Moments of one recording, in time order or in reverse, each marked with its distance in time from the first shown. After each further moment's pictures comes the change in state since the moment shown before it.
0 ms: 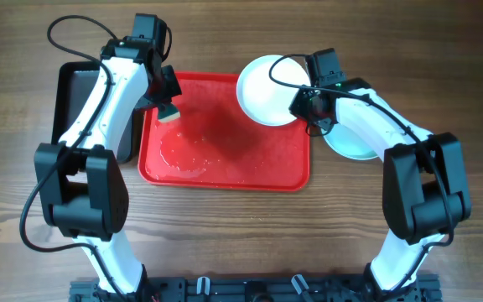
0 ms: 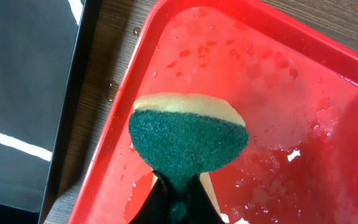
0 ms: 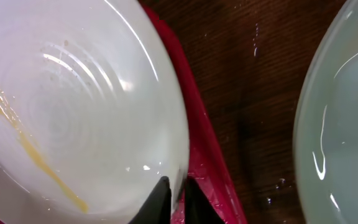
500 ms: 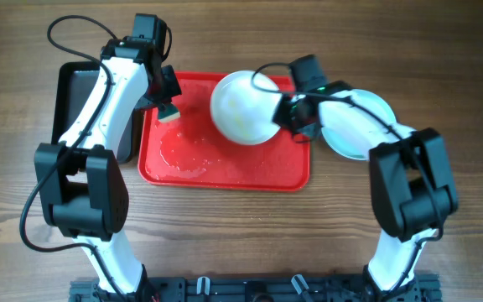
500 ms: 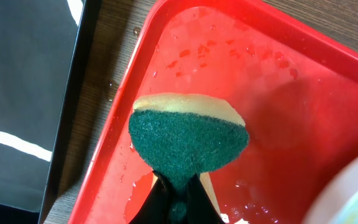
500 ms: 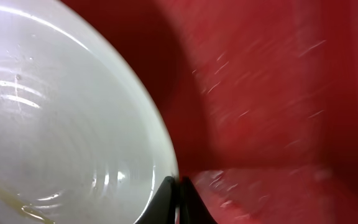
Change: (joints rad) left arm 0.000 0.000 0.000 0.000 0.000 0.000; right arm 0.102 0.039 0.016 -0.036 -0.122 -0.016
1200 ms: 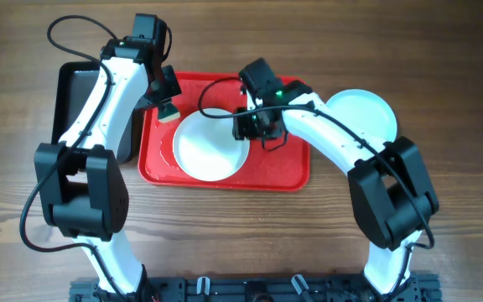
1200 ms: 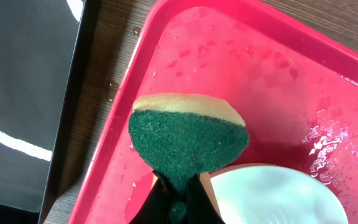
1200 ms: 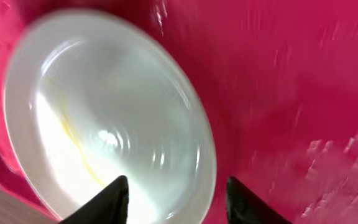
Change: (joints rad) left arm 0.000 0.000 0.000 0.000 0.000 0.000; right arm 0.185 0.011 0.162 -0.126 -0.026 -0.298
